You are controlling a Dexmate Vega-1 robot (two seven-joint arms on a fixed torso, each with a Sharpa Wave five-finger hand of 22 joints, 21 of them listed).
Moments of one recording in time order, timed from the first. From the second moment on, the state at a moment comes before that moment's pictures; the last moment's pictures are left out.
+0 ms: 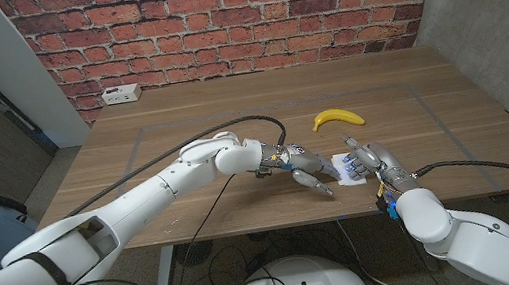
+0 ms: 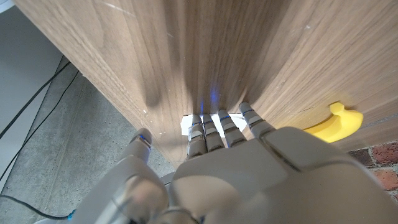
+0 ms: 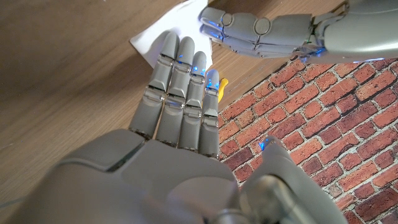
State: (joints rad) left arm 0.43 0.55 1.00 -1.51 0.72 -0.52 -0.46; left_hand 0.08 0.04 0.52 -0.03 0.19 0.24 -0.02 0.17 0.17 0.20 -0.07 0.18 0.18 0.12 -0.04 0.17 0.17 0.08 0.09 0.24 0.20; right arm -1.47 -0.81 -0.34 -2.29 0.18 -0.47 -0.59; right_hand 0.11 0.06 0.28 0.02 0.20 0.81 0.21 0.31 0.21 1.01 0.21 0.38 0.19 1.10 0.11 0.32 0.25 0.97 0.09 0.32 0.19
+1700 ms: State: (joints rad) left arm 0.45 0.56 0.97 -1.43 0.78 -0.61 -0.14; left_hand 0.07 0.04 0.52 -0.06 0.18 0.57 0.03 0.23 0.19 0.48 -0.03 0.30 0.23 0.37 -0.04 0.21 0.18 0.11 0.09 0.28 0.23; right arm -1.45 -0.81 -0.35 -2.28 0.20 -0.49 -0.60; right_hand 0.11 0.06 0.28 0.02 0.20 0.82 0.21 0.30 0.21 1.03 0.21 0.36 0.19 1.10 0.11 0.32 0.26 0.97 0.08 0.32 0.19
